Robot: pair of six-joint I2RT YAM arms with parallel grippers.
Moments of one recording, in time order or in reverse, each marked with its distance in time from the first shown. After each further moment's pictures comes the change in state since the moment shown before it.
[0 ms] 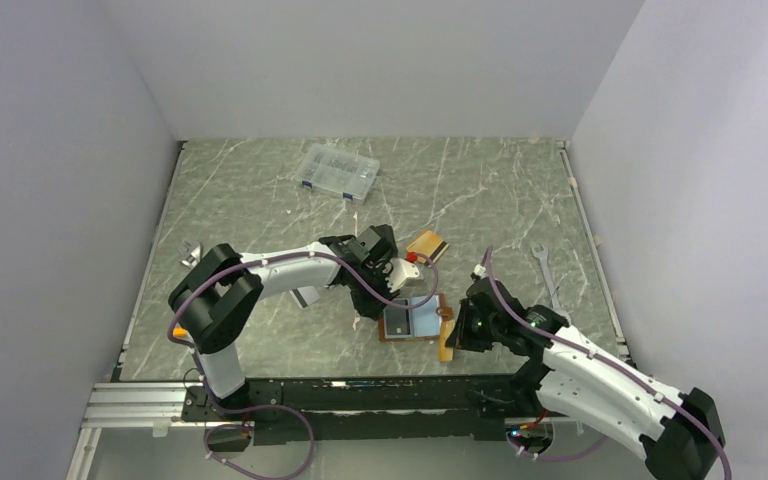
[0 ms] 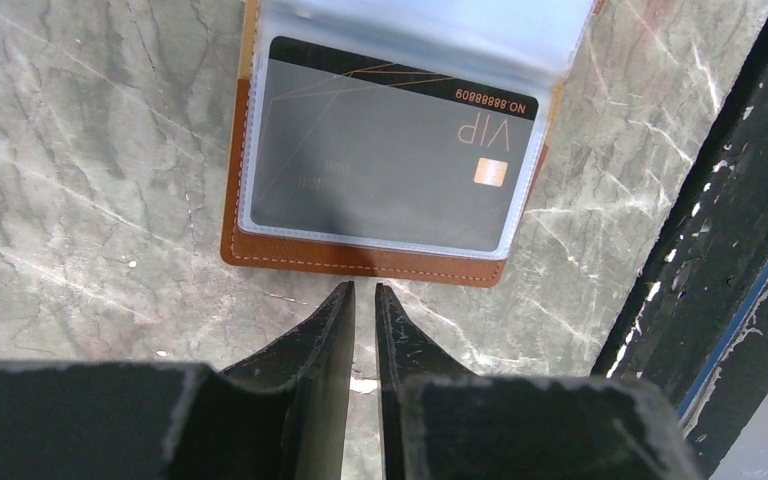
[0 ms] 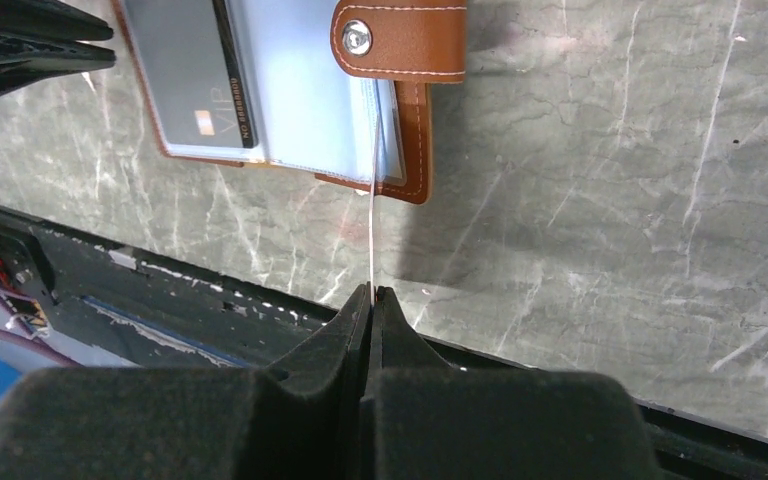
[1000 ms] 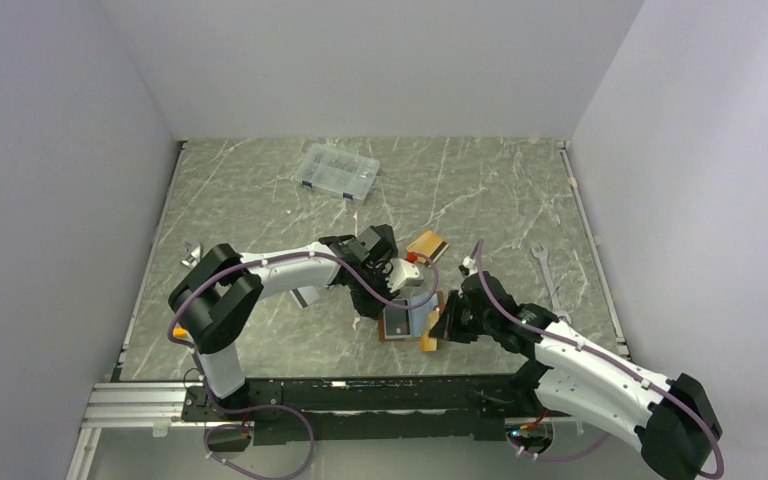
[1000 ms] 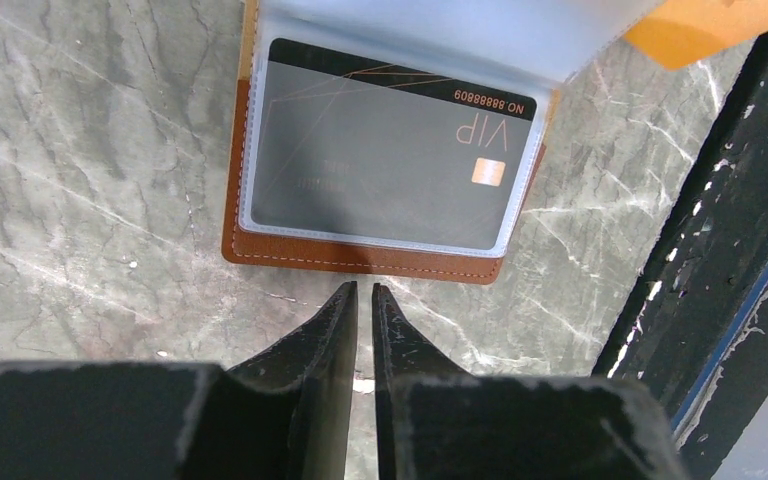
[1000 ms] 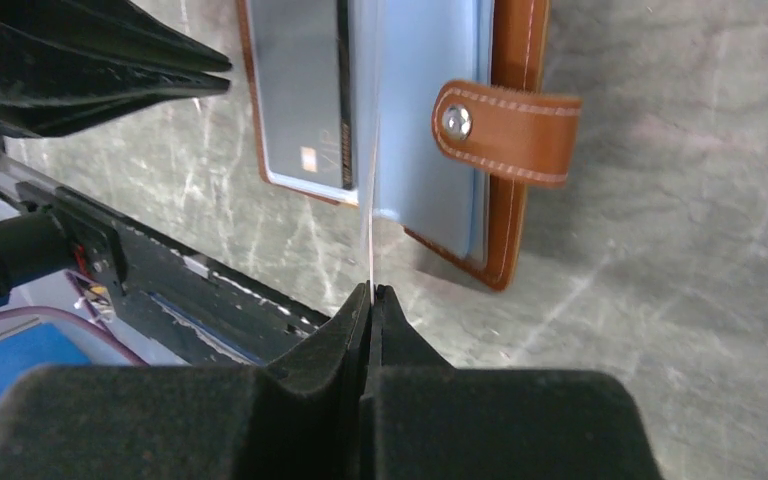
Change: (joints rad) left arm 0.000 0.000 0.000 0.000 0.000 0.001; right arm -0.004 0.076 -0.032 0.215 -0.073 -0.008
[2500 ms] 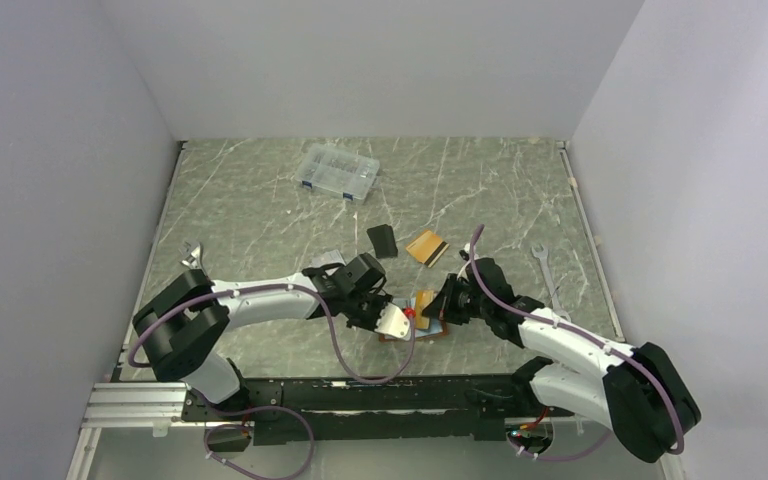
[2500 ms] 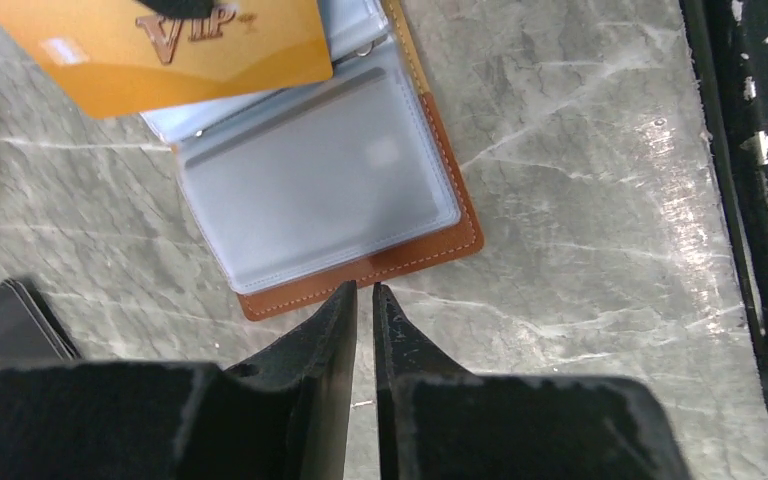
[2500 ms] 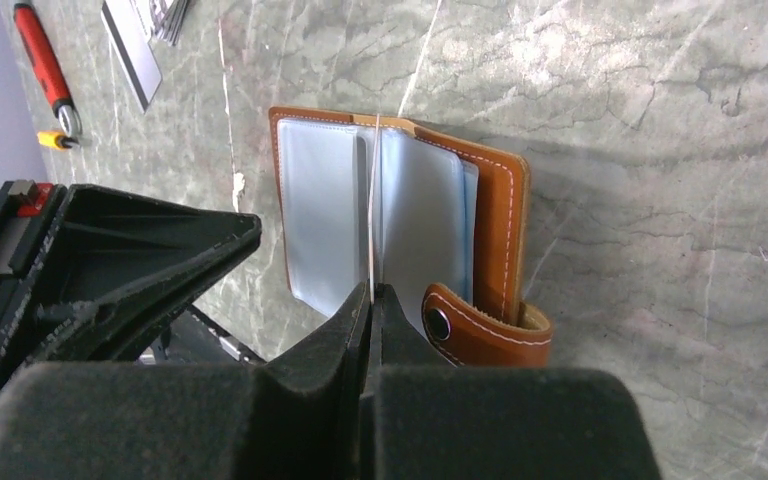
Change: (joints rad) left arm -0.107 -0.211 -0.256 0.226 -0.033 0.579; right arm -0.175 0.231 -0.057 0.410 -0.132 -0.058
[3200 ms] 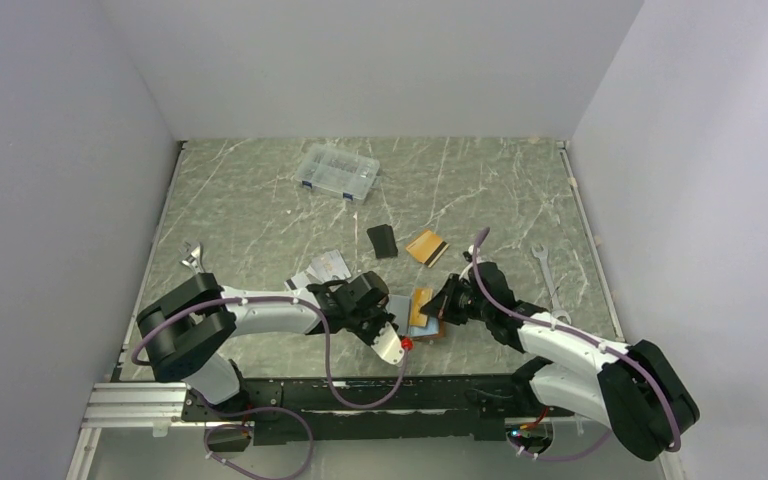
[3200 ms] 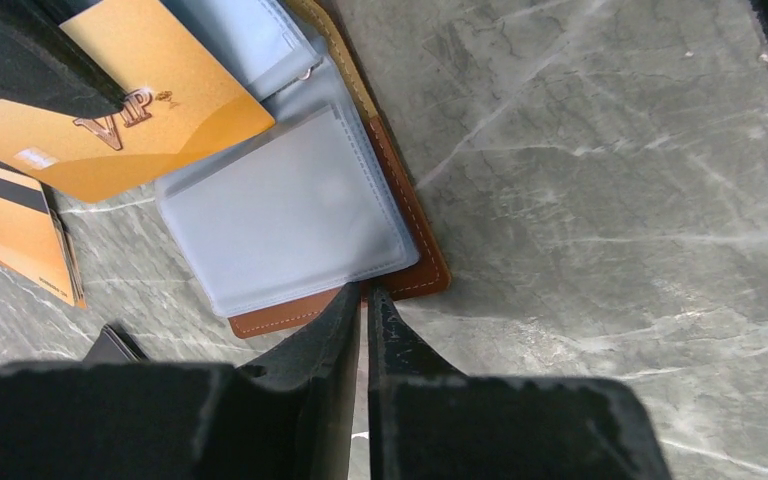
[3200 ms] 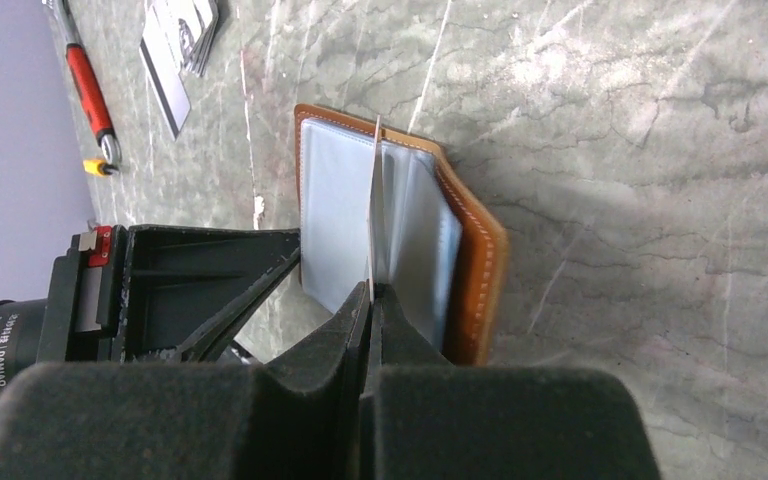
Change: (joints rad) left arm -0.090 0.013 -0.093 0.145 -0.138 0.266; right arm 0.000 0.018 -0.056 0.148 -0.002 0.065
